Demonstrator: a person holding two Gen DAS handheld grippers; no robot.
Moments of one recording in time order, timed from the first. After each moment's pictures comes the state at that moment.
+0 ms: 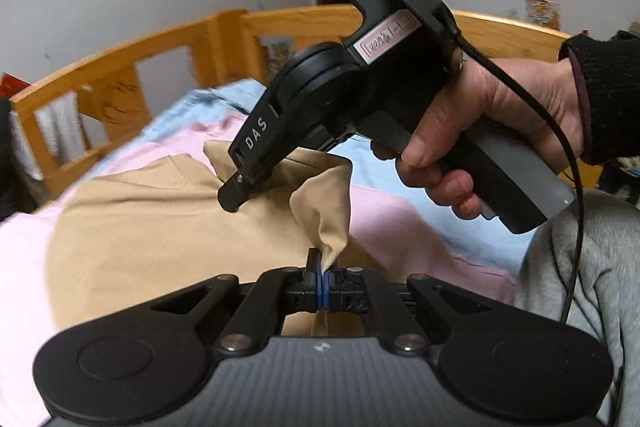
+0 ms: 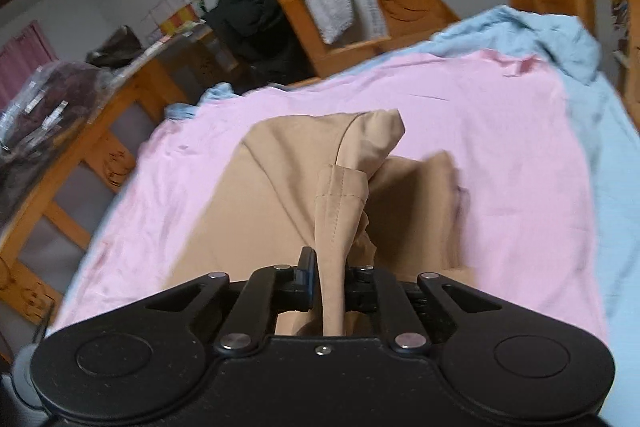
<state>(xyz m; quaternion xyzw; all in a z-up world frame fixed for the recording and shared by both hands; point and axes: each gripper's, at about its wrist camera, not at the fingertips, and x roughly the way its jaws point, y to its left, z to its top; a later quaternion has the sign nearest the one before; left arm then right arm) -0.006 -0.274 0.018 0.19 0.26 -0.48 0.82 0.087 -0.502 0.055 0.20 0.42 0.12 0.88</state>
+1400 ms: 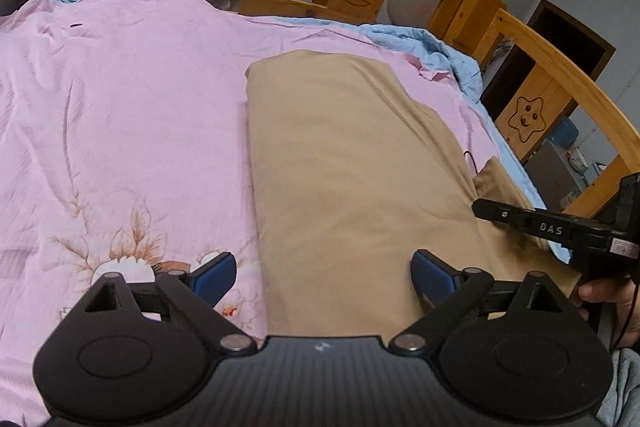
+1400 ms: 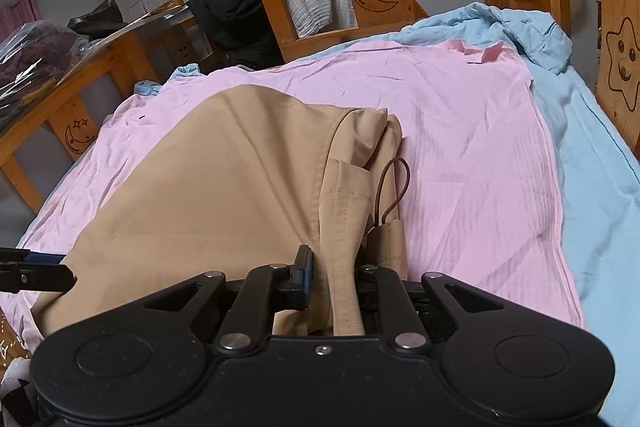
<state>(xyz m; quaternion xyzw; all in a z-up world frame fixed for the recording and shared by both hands) 0.088 -0.142 -0.004 -0.06 0.45 -0.24 0.86 0.068 -0.506 -0.015 0.14 0.39 0.10 0.90</state>
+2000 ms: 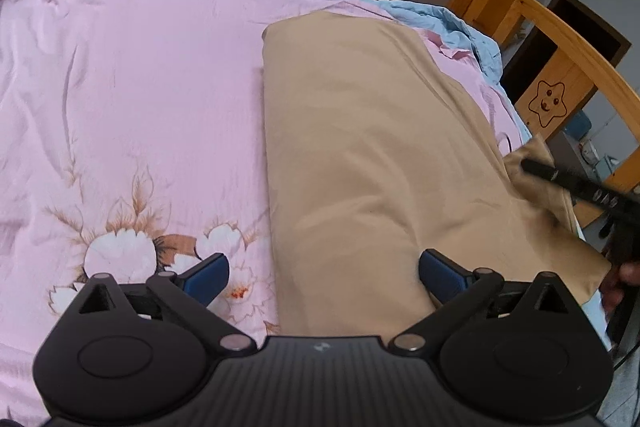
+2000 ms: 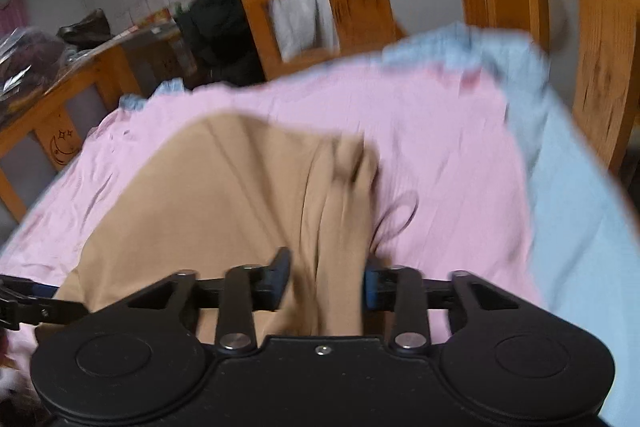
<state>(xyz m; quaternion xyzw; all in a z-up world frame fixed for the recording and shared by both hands) 0.098 -0.143 -0.030 -0.06 0.48 -0.23 0.85 0.060 -0.506 0.006 0.10 0.35 0.06 0.93</state>
